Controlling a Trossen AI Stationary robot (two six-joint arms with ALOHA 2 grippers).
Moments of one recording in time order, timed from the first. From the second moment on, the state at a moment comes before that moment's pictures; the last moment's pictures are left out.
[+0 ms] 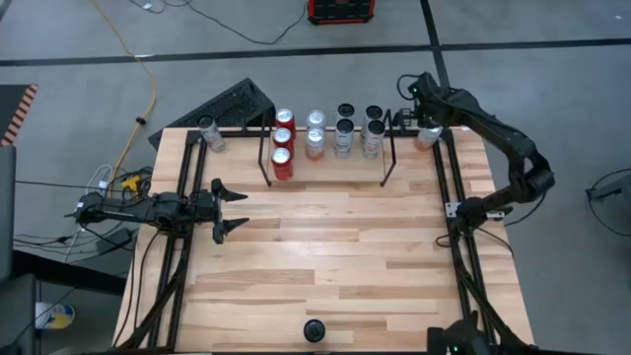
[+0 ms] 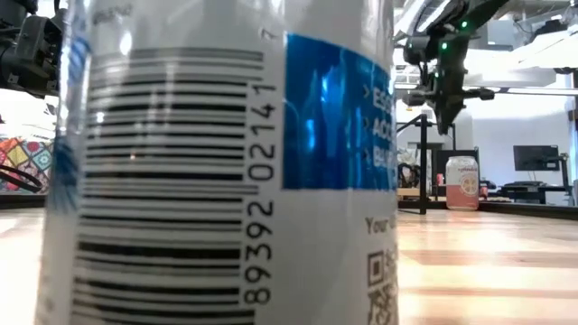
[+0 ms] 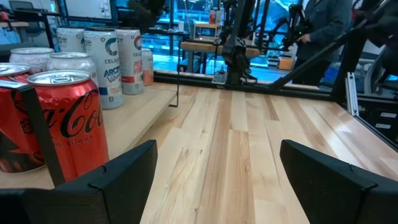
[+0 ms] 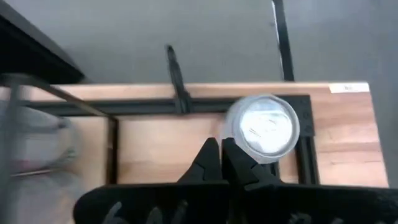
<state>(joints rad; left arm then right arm) -0.11 0.03 0.01 0.05 -0.28 -0.06 -0.98 1.40 1.25 -0.95 0.38 0.55</state>
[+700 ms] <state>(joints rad) -0.11 0.03 0.01 0.05 -0.28 -0.06 -1.05 1.48 1.33 -0.99 0.34 0.52</state>
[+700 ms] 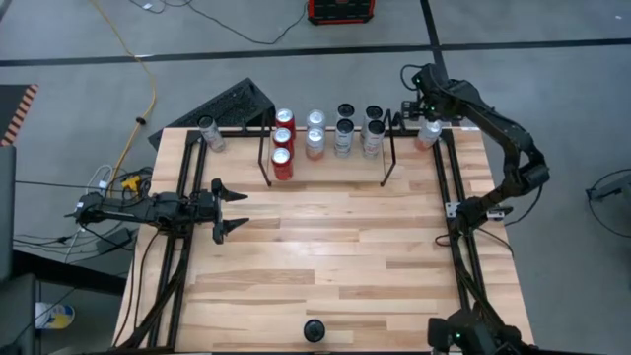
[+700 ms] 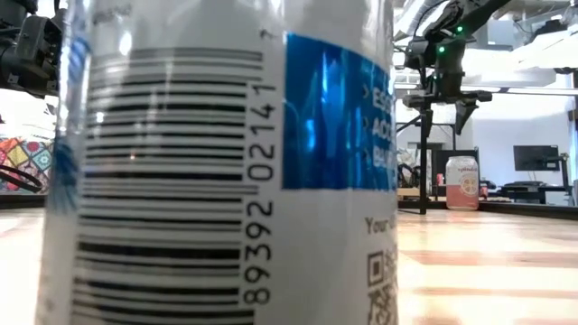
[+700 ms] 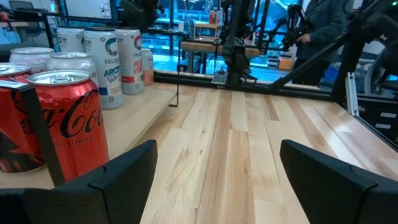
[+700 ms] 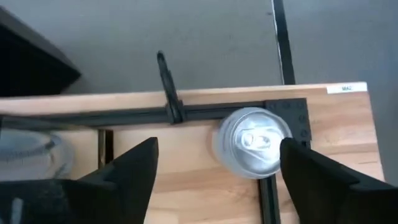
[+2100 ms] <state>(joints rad) -0.11 0.03 0.01 0.05 -0.28 -0.06 -0.76 1.17 0.53 -0.12 1.05 0.83</state>
